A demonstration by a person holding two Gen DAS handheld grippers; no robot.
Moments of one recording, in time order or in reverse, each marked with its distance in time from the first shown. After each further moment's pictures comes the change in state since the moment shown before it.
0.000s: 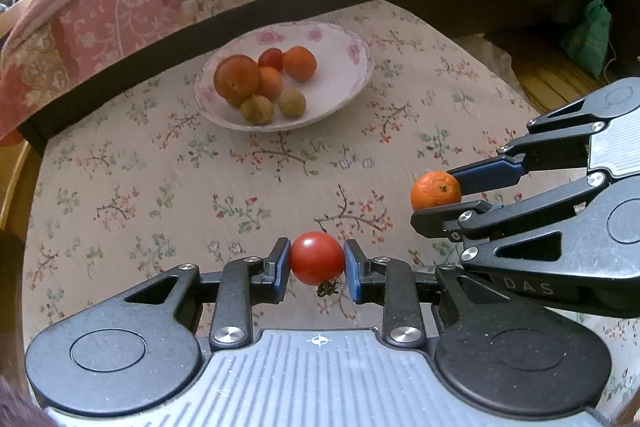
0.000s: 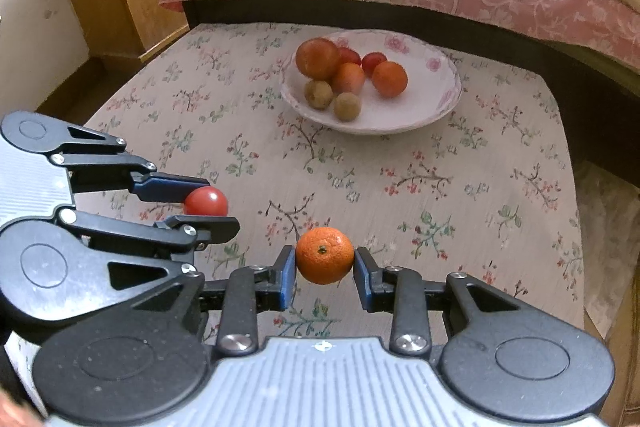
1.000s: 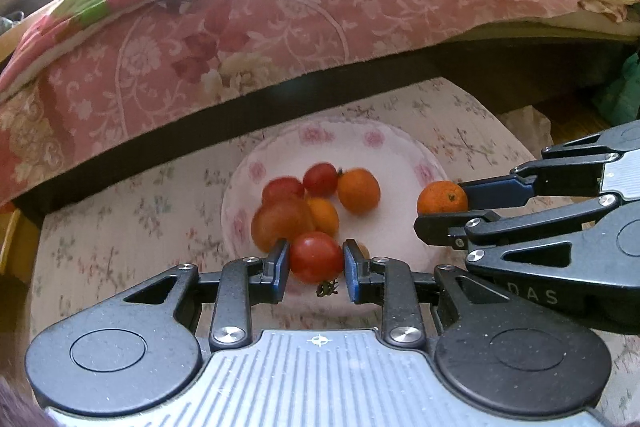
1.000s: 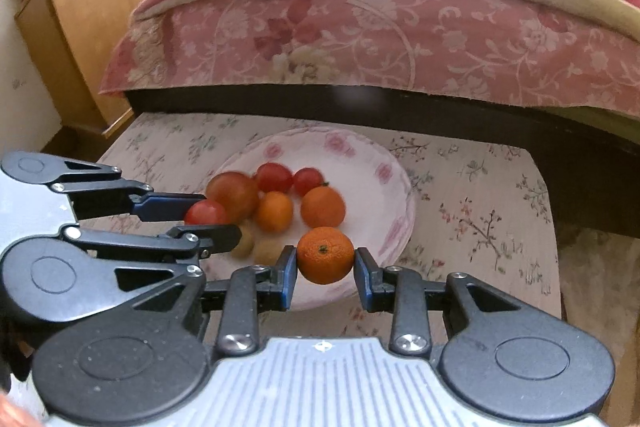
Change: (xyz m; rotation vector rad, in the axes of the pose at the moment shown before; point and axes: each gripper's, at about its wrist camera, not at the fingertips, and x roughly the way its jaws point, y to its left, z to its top) left arm 0.052 0.039 0.097 -0.052 -0.095 0.037; right arm 0.043 -0.065 0.097 0.097 -0.107 -0.007
